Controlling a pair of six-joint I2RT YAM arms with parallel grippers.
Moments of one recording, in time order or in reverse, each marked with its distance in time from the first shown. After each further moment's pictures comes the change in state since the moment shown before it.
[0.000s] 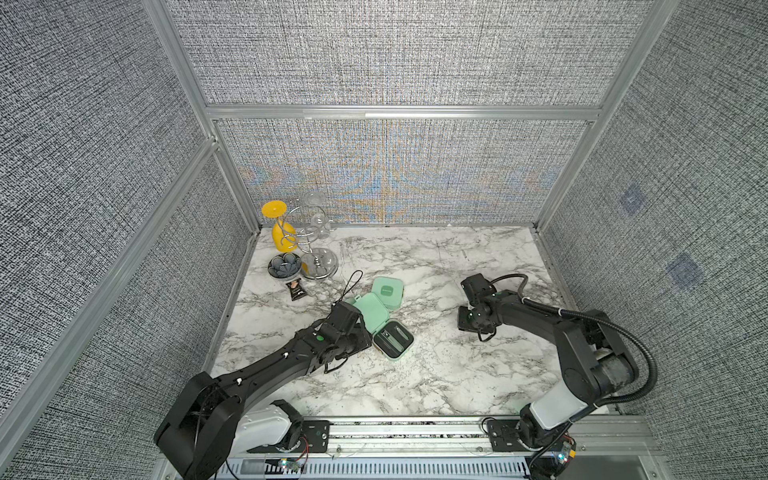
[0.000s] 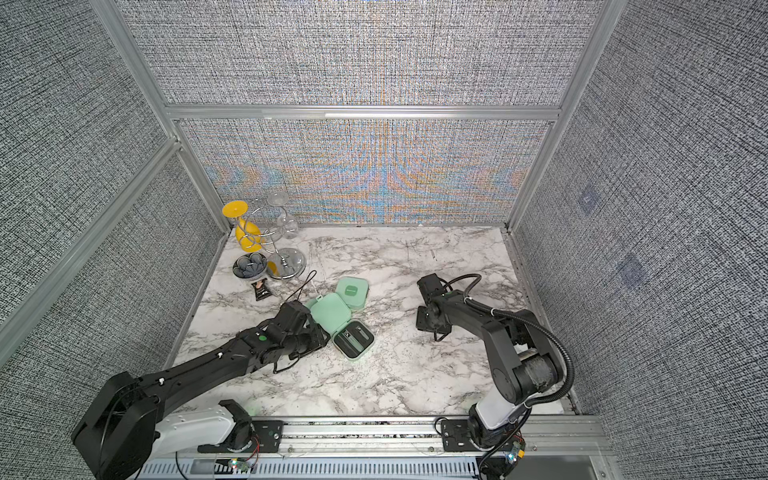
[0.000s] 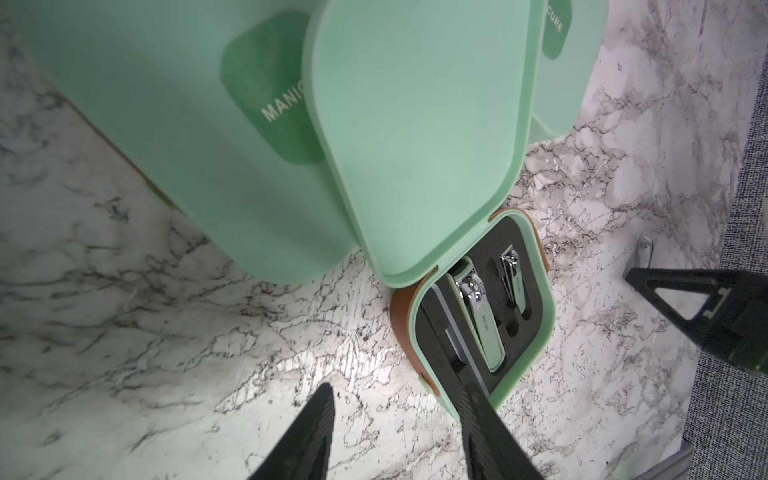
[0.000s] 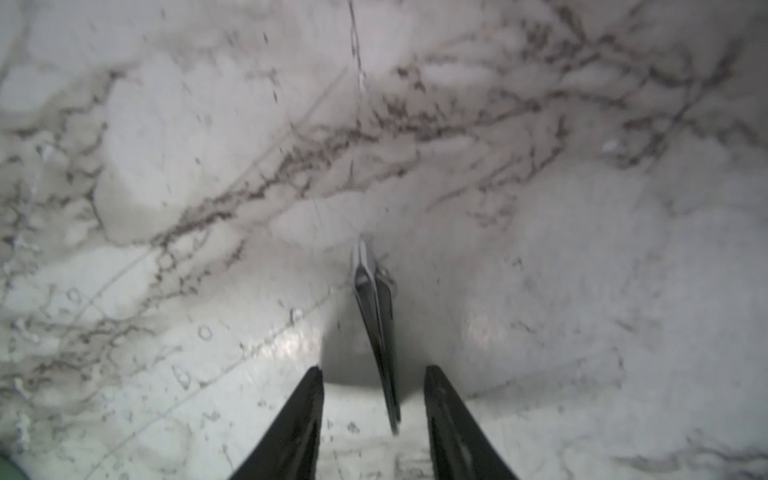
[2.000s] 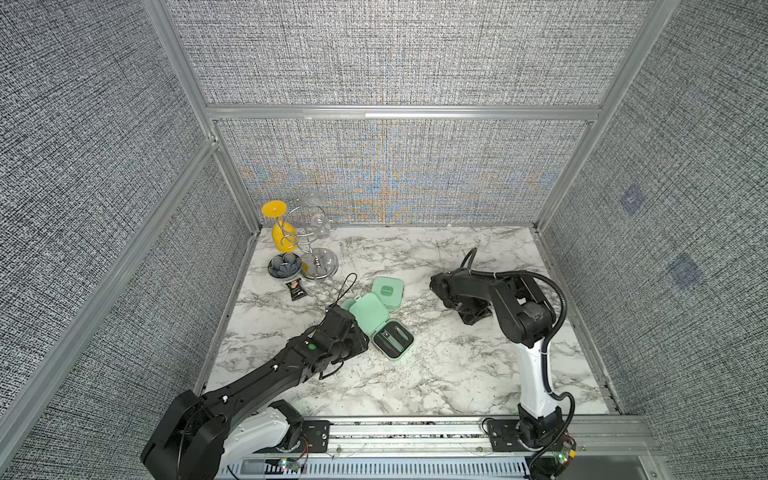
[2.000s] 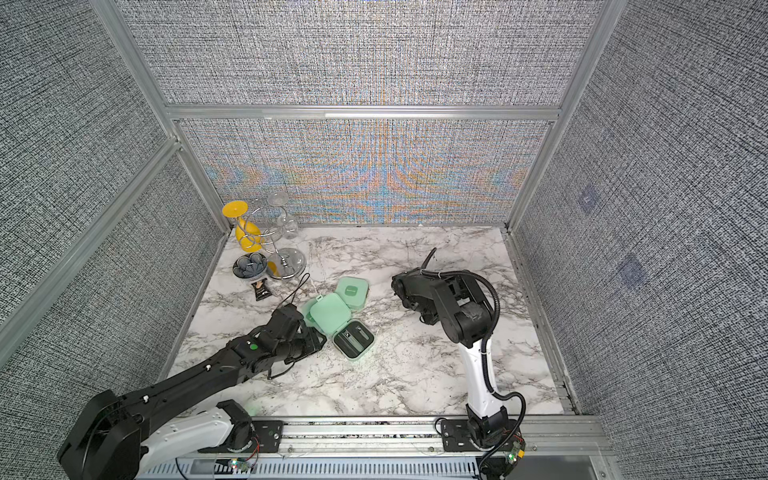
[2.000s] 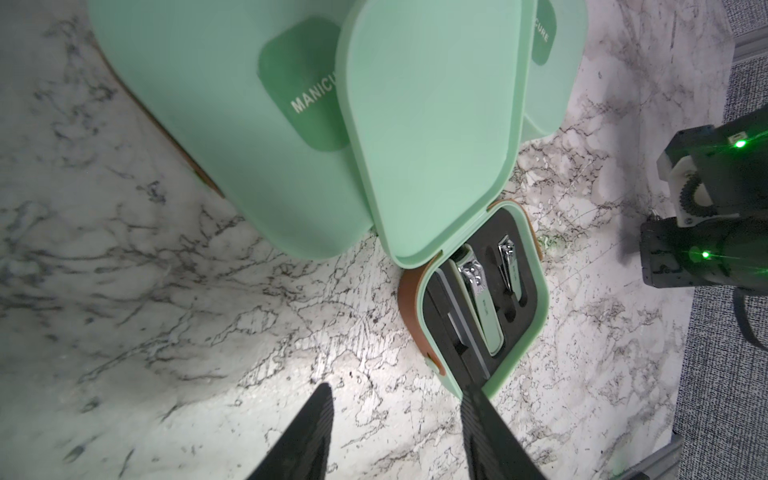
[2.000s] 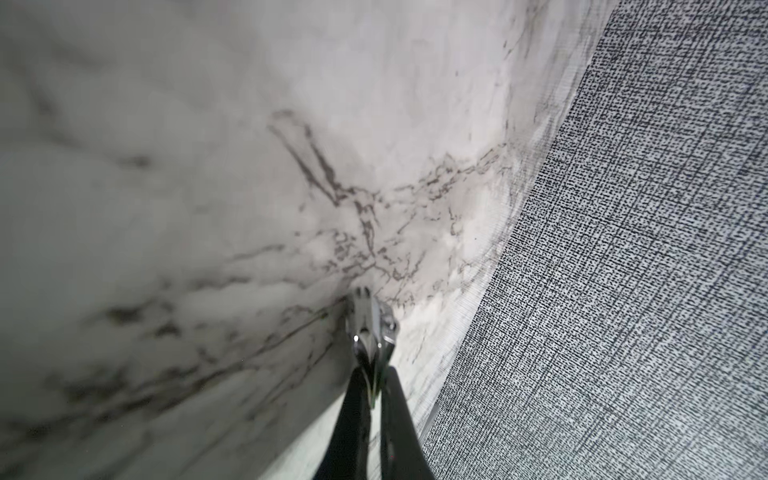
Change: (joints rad) left arm 0.000 -0.111 -0.060 -0.005 -0.008 -0.003; right arm 0.092 0.525 0.501 -0.588 0.766 -0.254
